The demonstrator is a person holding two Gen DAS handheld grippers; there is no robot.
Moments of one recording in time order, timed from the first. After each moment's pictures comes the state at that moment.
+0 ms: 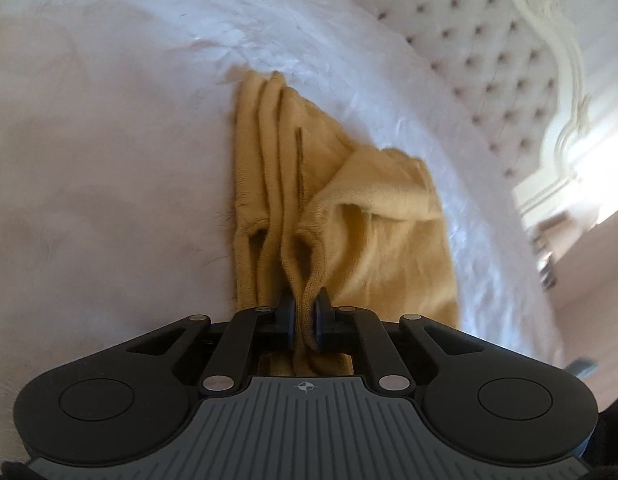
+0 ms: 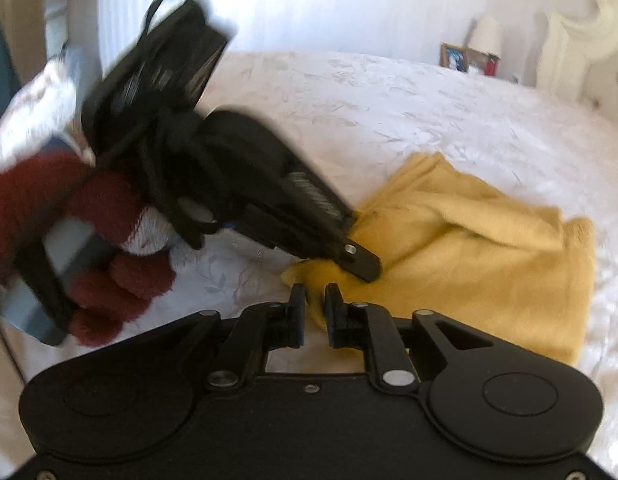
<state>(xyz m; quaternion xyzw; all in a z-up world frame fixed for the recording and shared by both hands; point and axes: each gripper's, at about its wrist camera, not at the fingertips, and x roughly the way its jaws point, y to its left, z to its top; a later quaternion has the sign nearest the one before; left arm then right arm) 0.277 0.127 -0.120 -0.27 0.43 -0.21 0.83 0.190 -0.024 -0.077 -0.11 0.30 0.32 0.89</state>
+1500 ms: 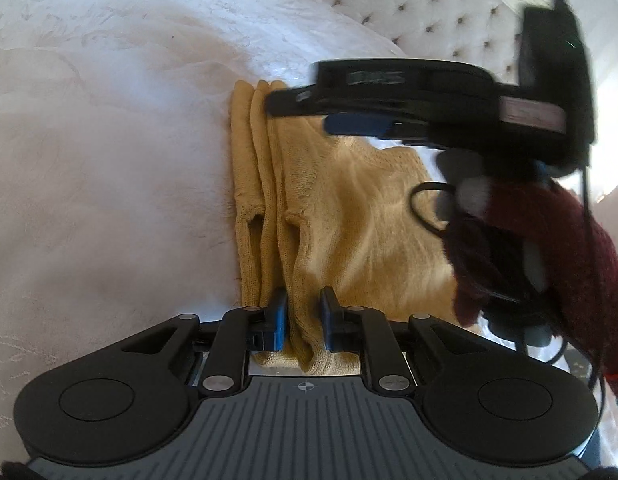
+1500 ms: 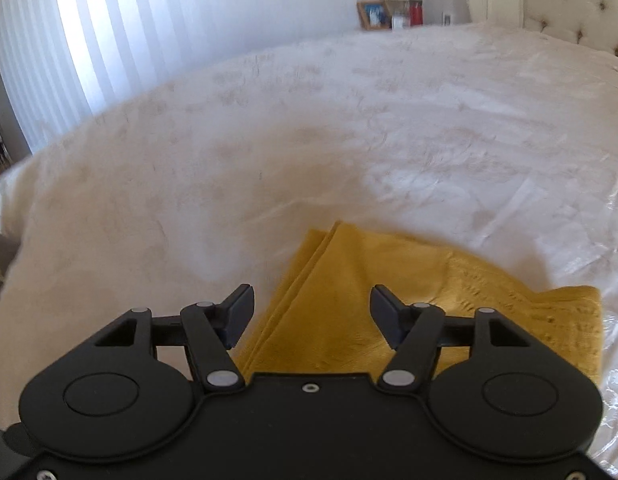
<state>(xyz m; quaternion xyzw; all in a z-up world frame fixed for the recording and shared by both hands) 0.251 0.117 -0.114 -0.21 0.41 -0.21 0.86 0.355 -0.006 -0.058 -0.03 0.38 0.24 0.89</state>
